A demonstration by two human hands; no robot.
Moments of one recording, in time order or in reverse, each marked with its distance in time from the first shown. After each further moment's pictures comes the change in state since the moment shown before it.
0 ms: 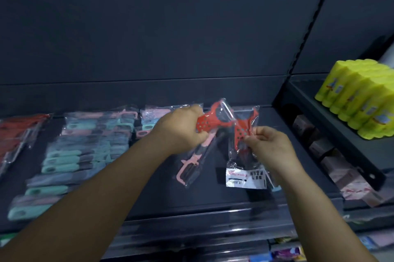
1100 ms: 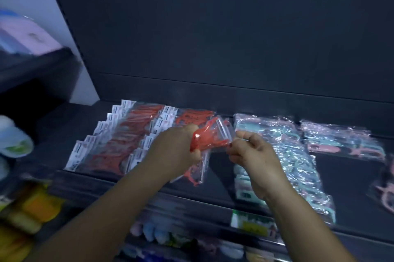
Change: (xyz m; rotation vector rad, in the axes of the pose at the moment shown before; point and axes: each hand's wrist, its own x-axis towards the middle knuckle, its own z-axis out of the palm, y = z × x) left_hand -0.257 -0.315 -0.138 0.113 0.164 -0.358; right_hand -0.178 -0.093 0.394 0.208 -0.376 -0.067
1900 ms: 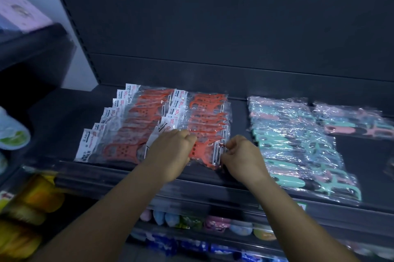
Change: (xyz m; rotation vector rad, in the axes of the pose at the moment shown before) left_hand -0.019 -0.072 0.023 0.222 -0.223 0.180; right_hand 0.004 0.047 0.064 -0.840 0.014 0.015
